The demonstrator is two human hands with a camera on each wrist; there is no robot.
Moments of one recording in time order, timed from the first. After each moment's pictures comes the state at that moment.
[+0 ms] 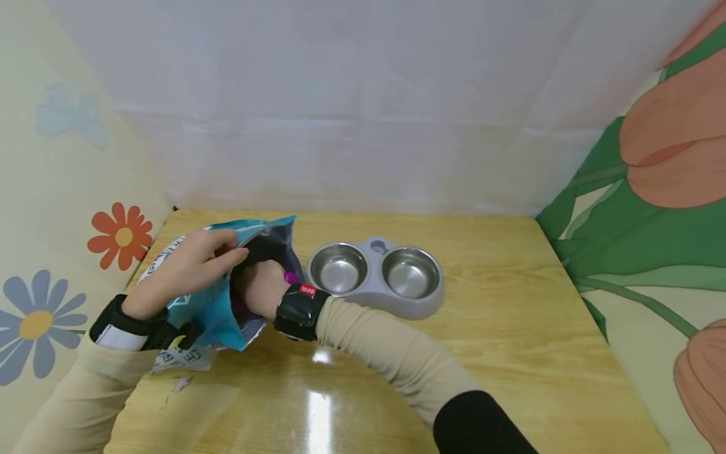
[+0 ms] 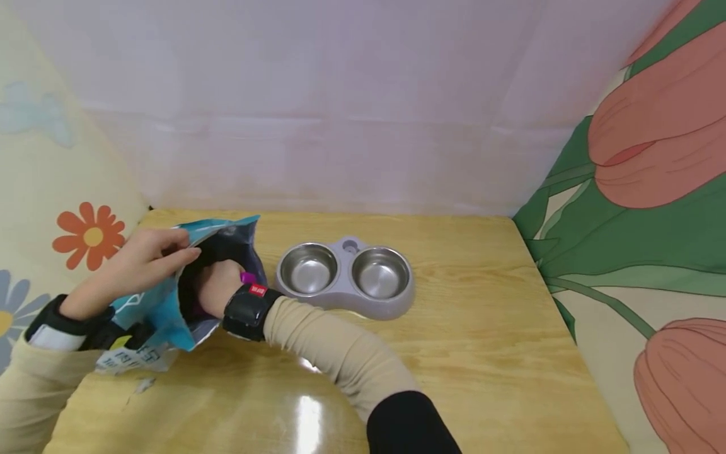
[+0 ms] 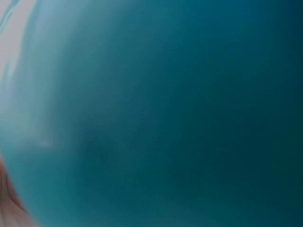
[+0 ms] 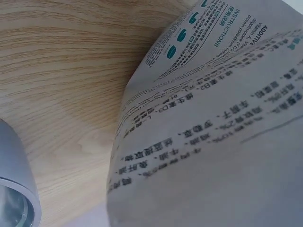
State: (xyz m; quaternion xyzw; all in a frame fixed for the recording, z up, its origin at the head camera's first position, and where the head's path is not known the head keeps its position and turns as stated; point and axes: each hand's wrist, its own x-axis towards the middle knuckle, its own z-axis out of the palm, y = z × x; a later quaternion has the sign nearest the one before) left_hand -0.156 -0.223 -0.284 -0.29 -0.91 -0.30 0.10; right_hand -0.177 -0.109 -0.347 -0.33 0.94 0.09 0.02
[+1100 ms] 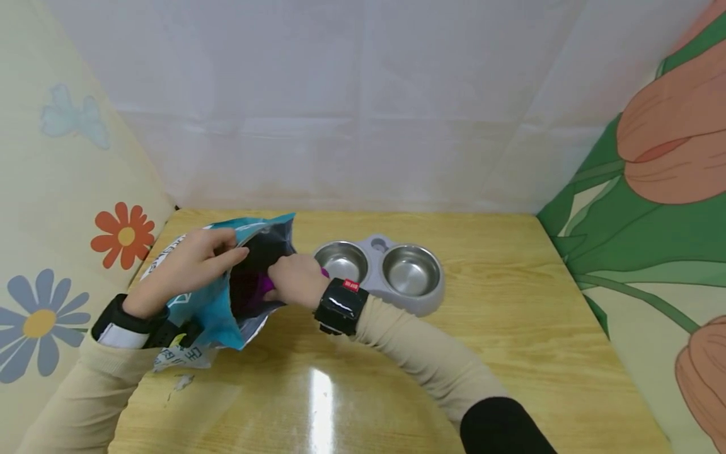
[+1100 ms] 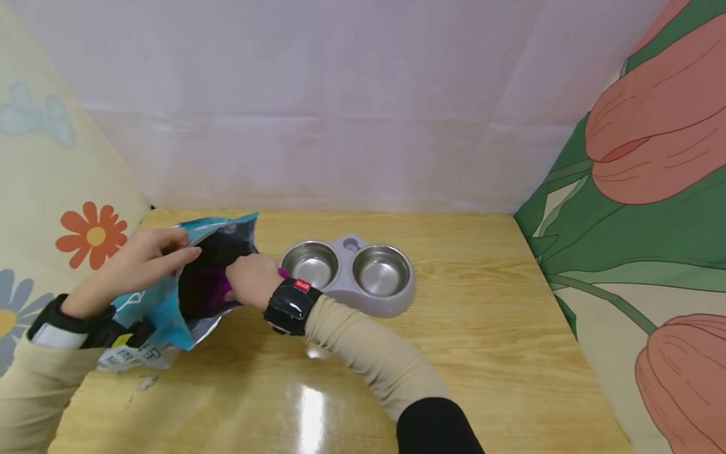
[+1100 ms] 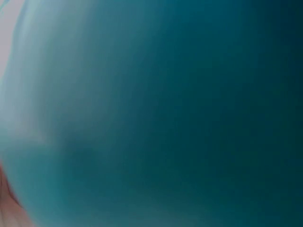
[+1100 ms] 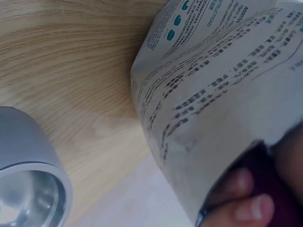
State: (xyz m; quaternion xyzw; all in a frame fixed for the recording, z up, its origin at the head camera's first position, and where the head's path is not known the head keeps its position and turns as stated) left_hand -0.155 -0.229 -0.283 -0.27 -0.91 -0.31 0.09; right_hand -0.189 -0.061 -0.341 -0.38 0.92 0.02 0.02
